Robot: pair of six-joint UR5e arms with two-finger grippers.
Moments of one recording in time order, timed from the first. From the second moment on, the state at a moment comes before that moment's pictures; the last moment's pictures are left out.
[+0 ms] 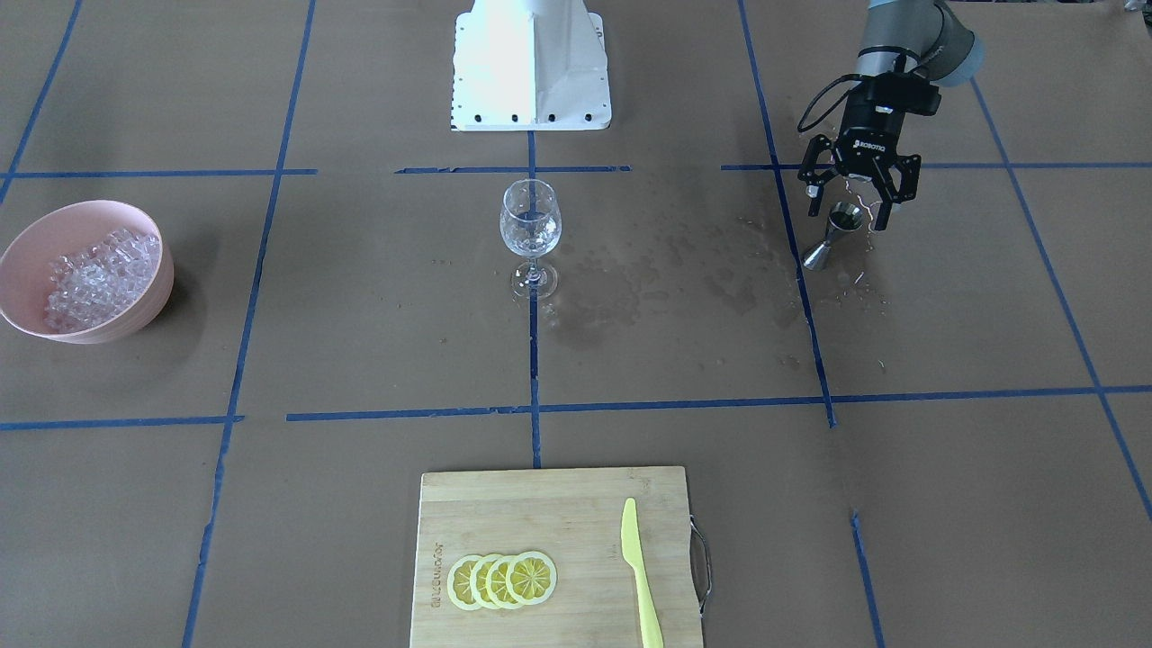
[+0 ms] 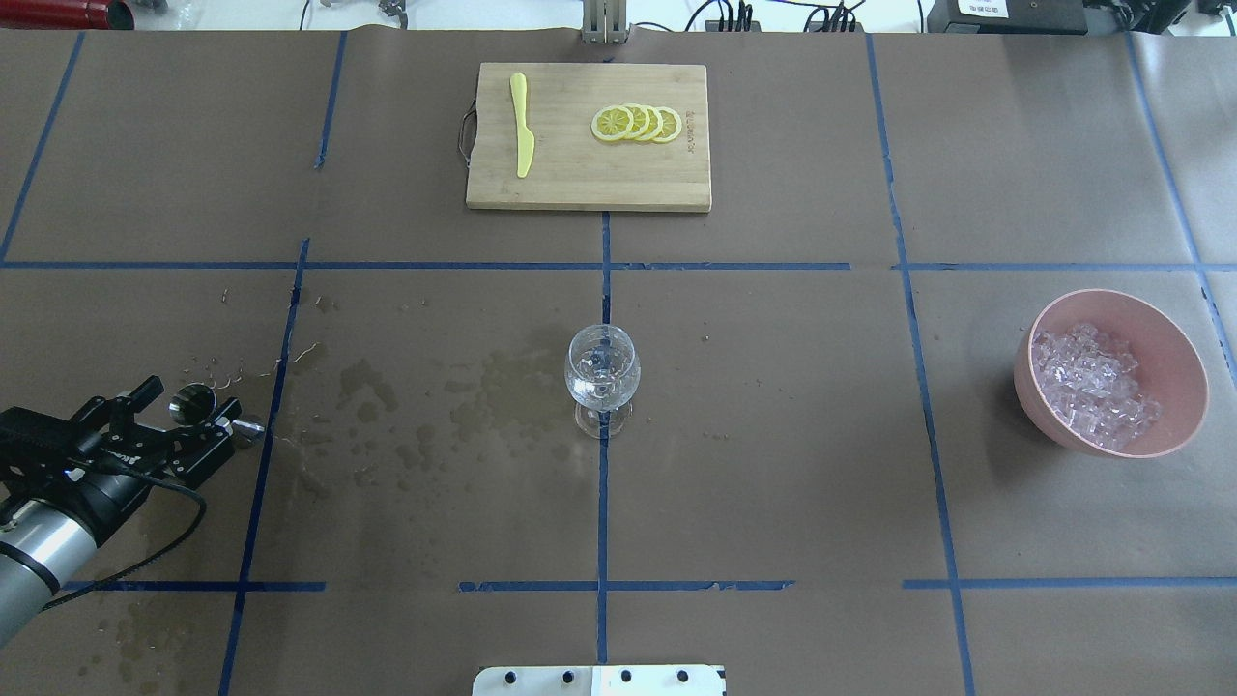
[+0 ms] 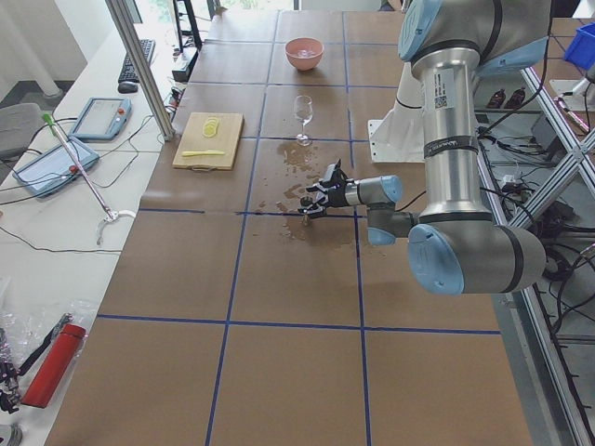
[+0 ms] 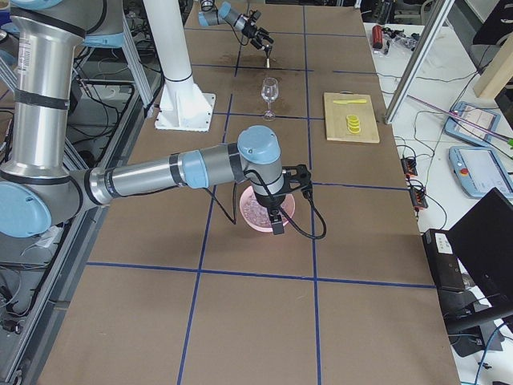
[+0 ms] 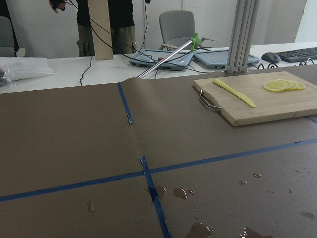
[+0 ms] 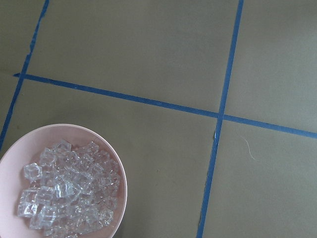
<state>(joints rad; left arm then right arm) -0.15 -1.31 -1.81 -2.89 -0.71 -1.00 1.57 -1.76 2.01 -1.56 2.36 -0.01</state>
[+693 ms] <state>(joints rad) -0.11 -1.38 -1.69 -2.89 -0.67 -1.06 1.57 -1.76 2.01 -1.56 2.36 -0.01</state>
